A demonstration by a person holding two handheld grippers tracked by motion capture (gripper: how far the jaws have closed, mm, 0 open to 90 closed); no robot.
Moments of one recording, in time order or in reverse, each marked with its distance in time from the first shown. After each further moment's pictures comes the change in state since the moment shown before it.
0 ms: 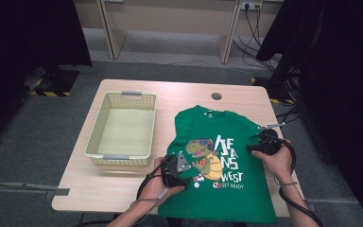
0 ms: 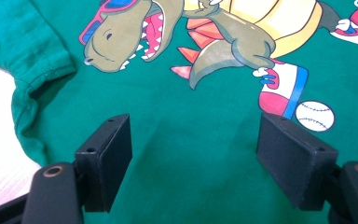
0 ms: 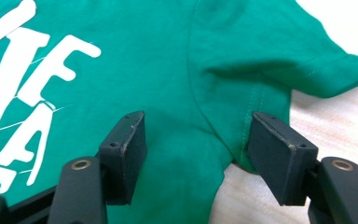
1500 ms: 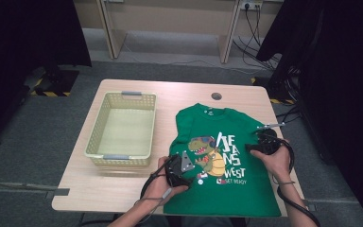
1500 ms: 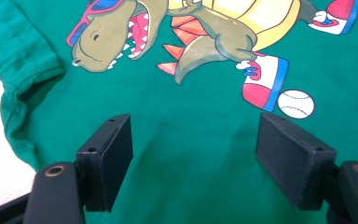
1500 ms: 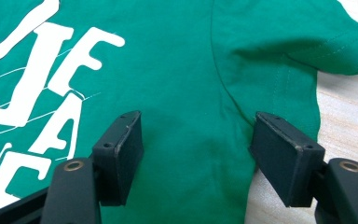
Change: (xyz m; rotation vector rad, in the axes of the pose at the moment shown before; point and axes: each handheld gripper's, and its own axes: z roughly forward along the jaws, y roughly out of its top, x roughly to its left) left arm -0.005 0.008 0.005 0.002 -0.010 0.018; right arm 0.000 0.000 0.005 -0.022 0.020 0.018
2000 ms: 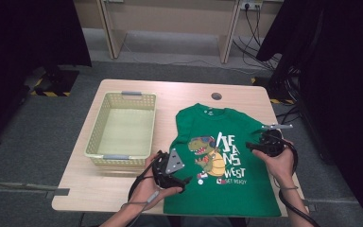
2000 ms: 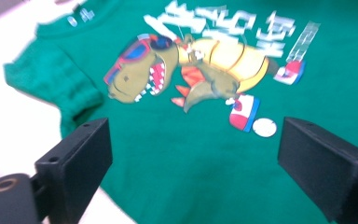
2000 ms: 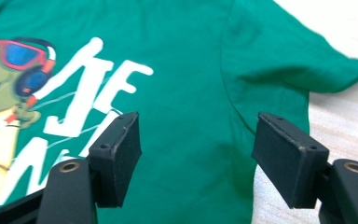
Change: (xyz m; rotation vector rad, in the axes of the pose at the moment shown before) left arm 0.007 -0.007 -0.055 -0.213 0.004 -0.048; right arm 0.007 -0.003 -0.027 -0.118 0.043 0.023
